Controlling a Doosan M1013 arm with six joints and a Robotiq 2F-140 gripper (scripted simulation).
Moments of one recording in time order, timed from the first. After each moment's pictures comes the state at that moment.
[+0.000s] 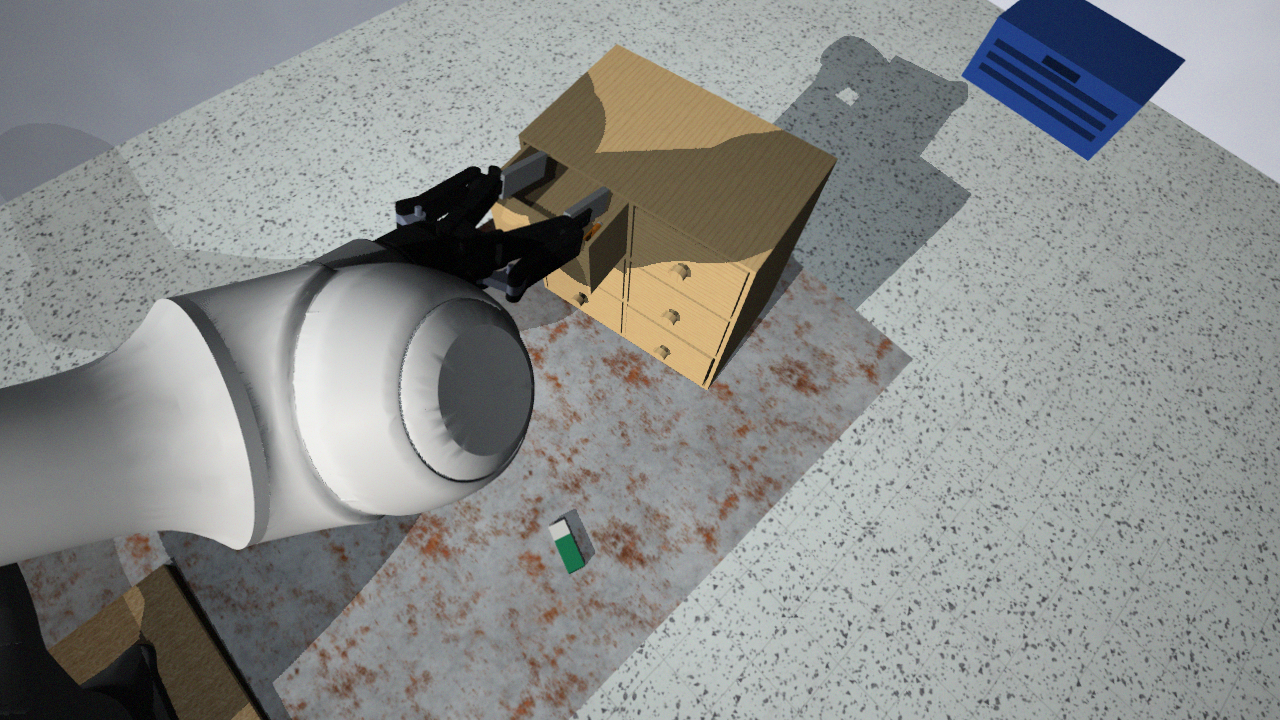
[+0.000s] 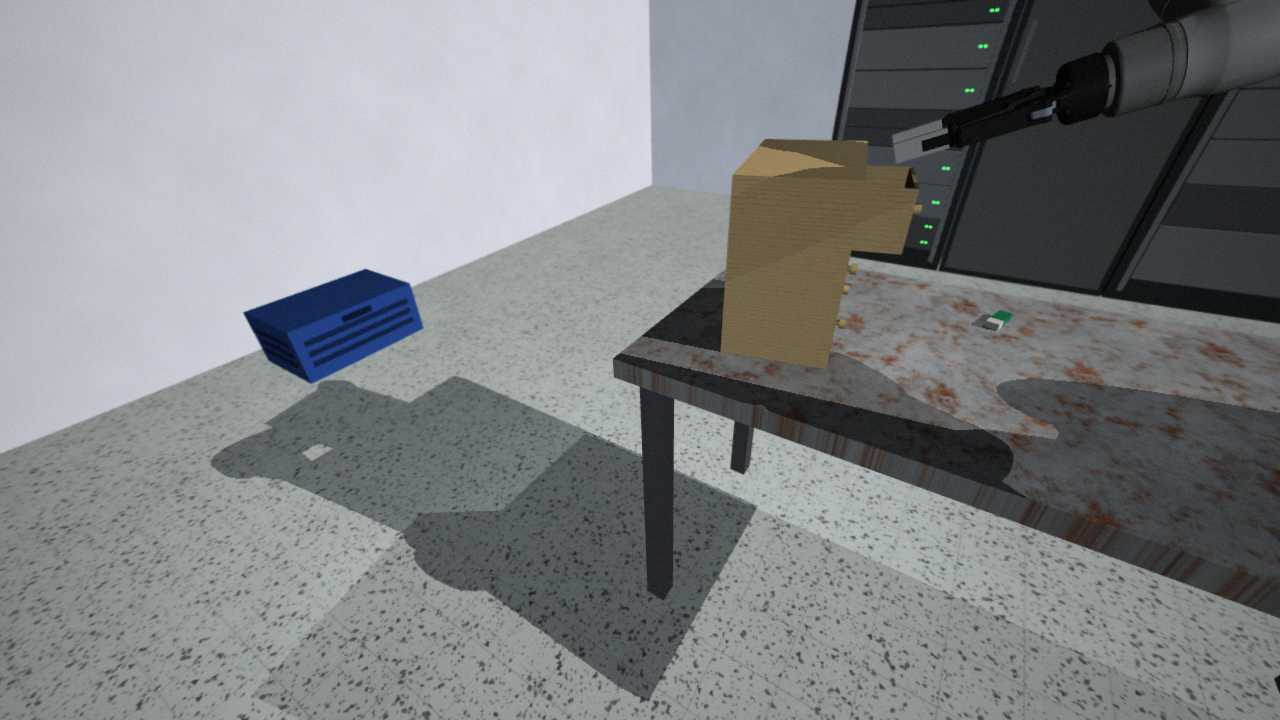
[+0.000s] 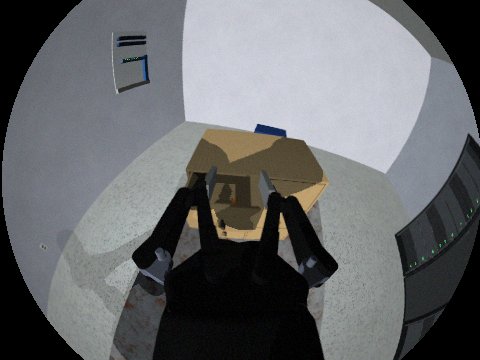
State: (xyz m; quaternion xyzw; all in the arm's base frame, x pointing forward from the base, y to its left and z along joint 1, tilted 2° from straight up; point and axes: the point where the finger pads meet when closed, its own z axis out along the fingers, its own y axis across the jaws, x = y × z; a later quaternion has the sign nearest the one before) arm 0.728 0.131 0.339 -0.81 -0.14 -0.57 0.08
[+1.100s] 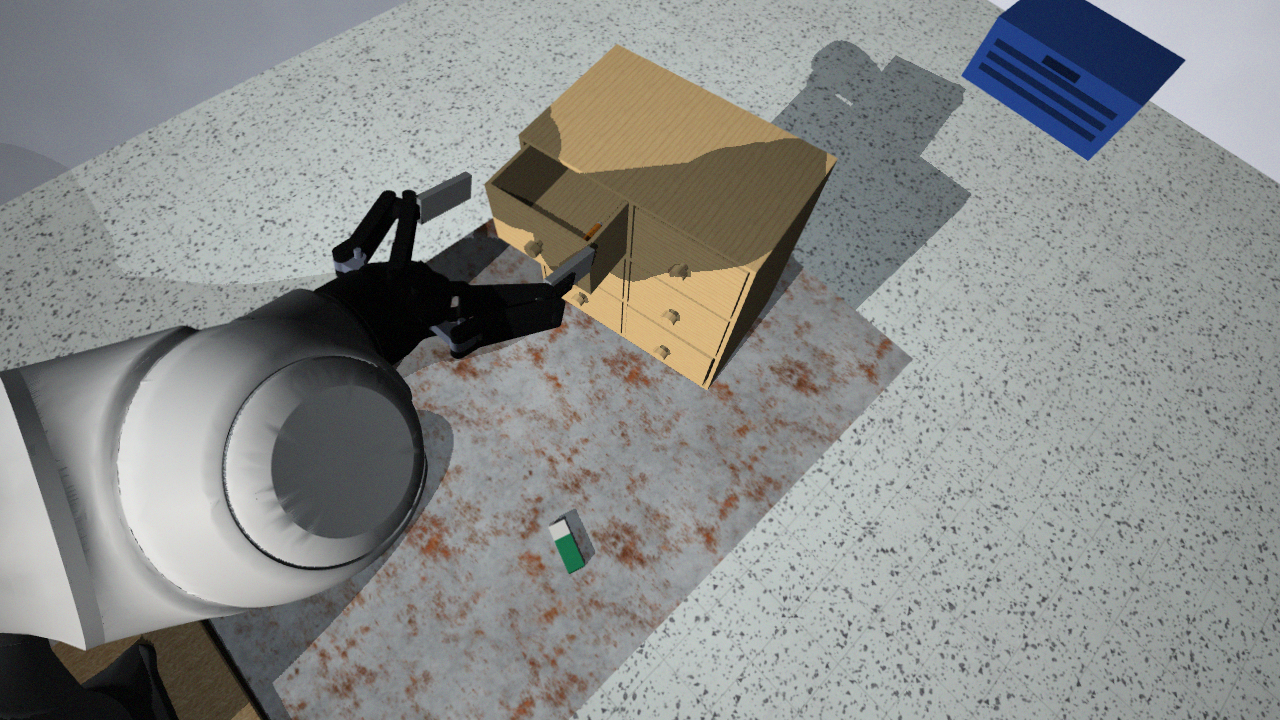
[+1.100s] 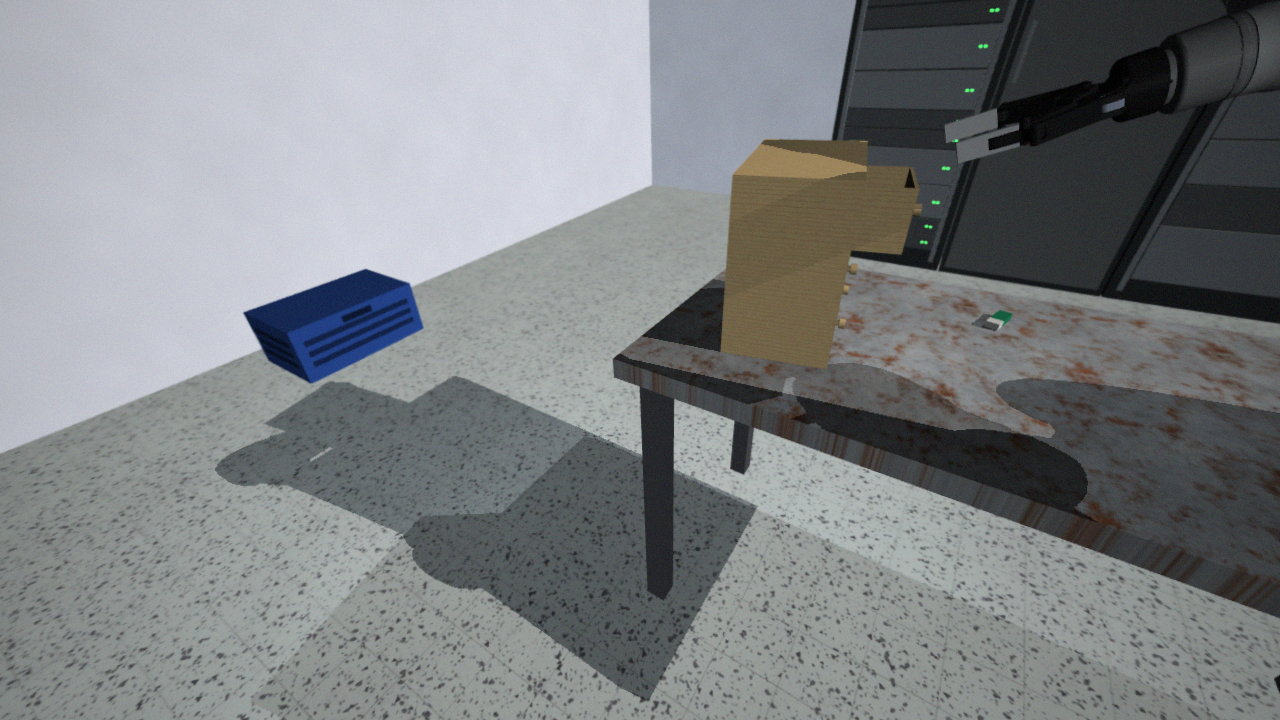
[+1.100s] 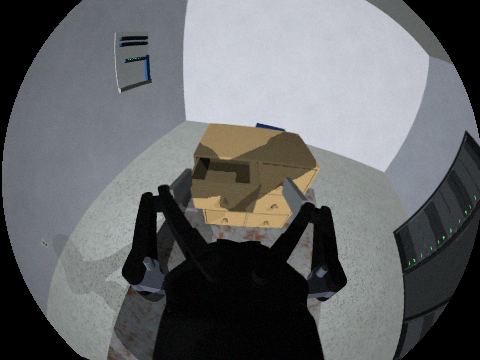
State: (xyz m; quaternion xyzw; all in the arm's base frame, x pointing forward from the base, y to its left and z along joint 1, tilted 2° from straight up) arm 0.677 0.114 0.342 -0.81 -0.14 -0.57 0.08
